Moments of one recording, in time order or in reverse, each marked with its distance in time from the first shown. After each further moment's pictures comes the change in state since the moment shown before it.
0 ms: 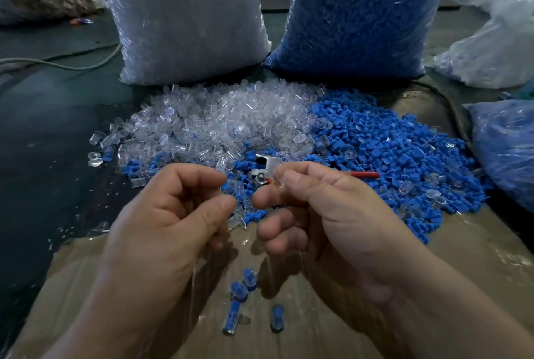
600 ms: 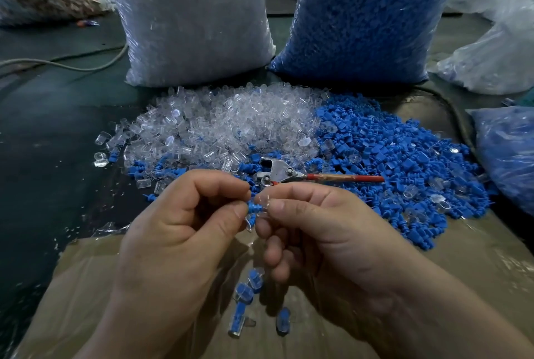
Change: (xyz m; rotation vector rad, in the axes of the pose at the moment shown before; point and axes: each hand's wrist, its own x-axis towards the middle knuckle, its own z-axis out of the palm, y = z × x) left_hand -0.009 0.011 0.008 0.125 0.044 0.120; right_hand 0.003 0.011 0.000 0.009 -0.102 0.103
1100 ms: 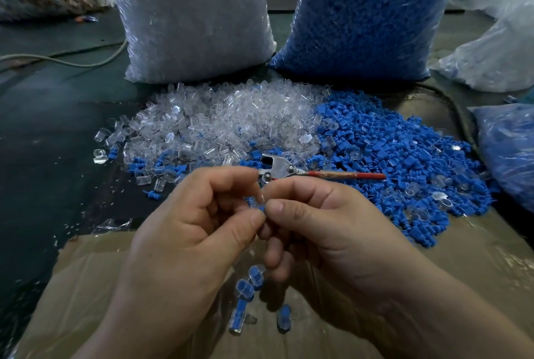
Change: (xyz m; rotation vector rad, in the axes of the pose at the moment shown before) left_hand -0.001 0.006 0.000 -0.110 -0.158 -0.061; right_hand 0.000 0.001 -0.001 -0.165 0.004 -0.101
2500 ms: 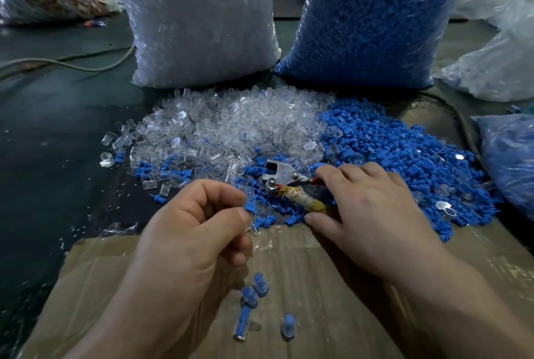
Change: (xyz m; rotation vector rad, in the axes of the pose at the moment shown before) left_hand 0.008 -0.001 0.000 -0.216 0.090 -0.364; right_hand 0.010 -0.017 -0.043 -1.999 0.391 0.031
